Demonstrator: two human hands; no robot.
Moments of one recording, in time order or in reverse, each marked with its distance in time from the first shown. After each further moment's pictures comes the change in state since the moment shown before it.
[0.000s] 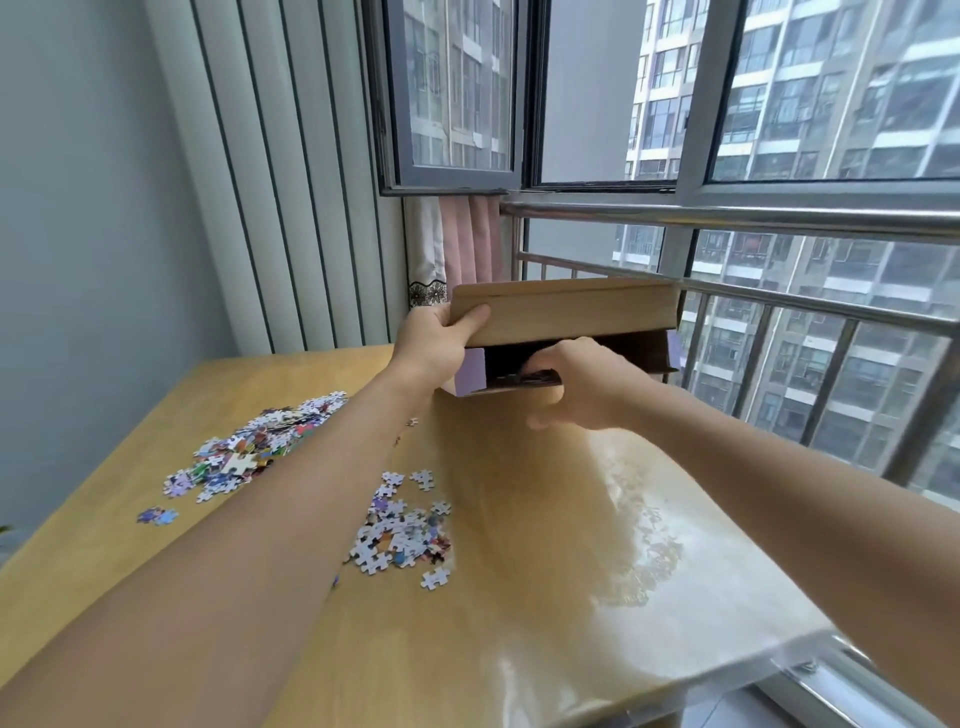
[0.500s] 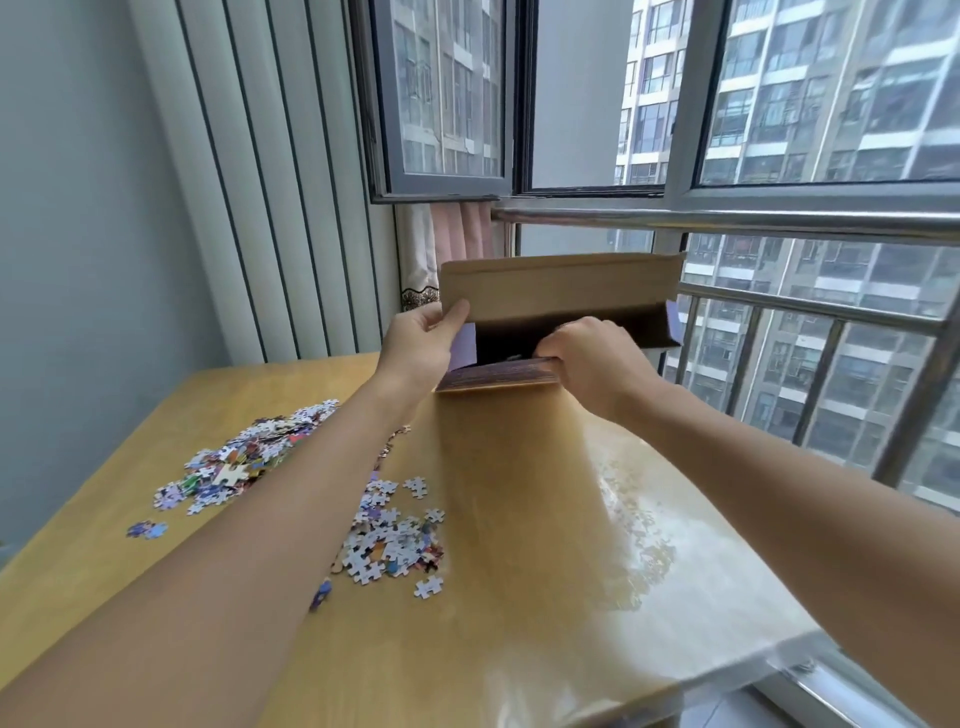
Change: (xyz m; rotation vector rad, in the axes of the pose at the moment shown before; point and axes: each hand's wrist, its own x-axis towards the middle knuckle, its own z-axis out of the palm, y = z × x) left_hand -0.005 0.003 -0.003 -0.042 0.032 0.034; right_hand 0.003 0.011 -0.011 -0.230 0.306 -0.101
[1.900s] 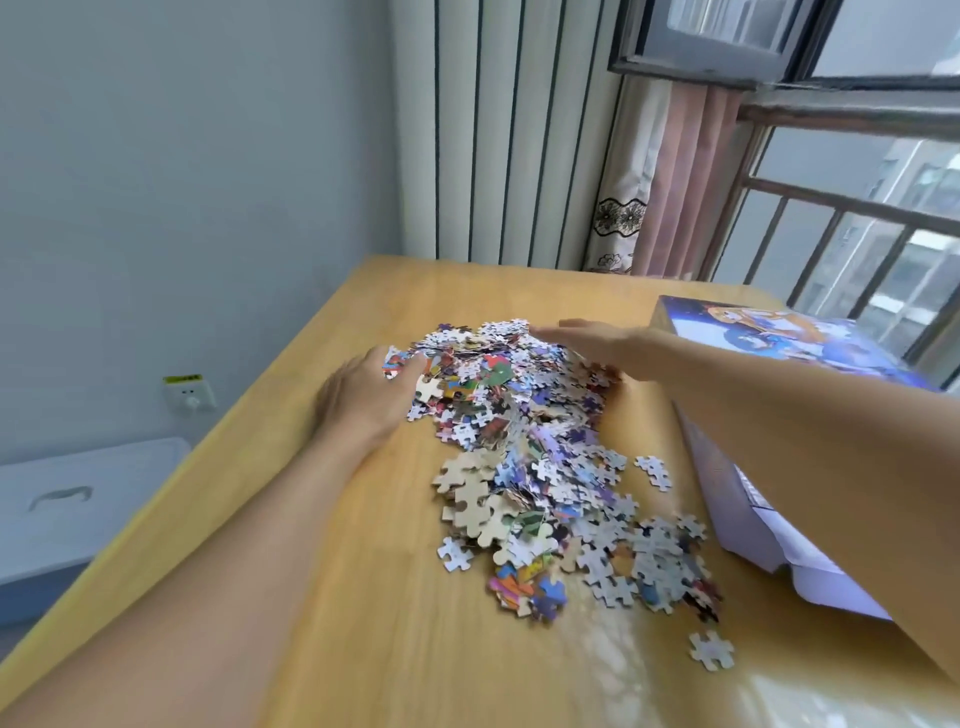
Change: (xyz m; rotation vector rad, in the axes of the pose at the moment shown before) left_hand -0.024 -0.199 -0.255 0.867 0.328 -0.471; right_hand 0.153 -0.176 0.189 0.719 -0.863 0.302
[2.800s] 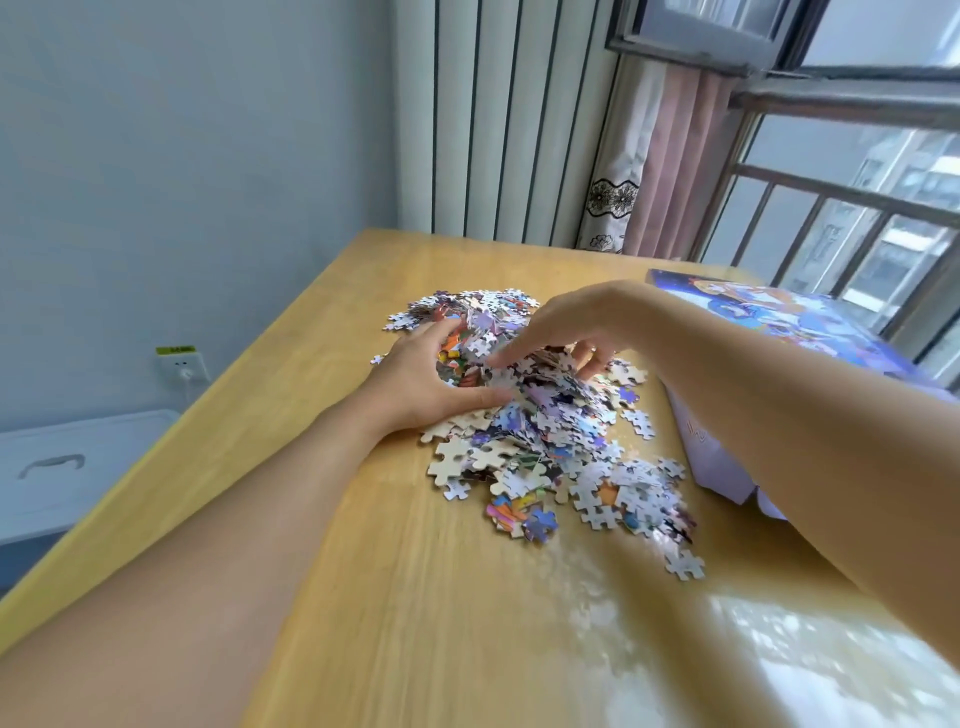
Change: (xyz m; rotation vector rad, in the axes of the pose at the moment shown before) left_hand -0.046 0.015 0.006 -0.130 -0.296 0.354; right_hand -0.041 -0.043 0.020 -0.174 -0.143 0.137
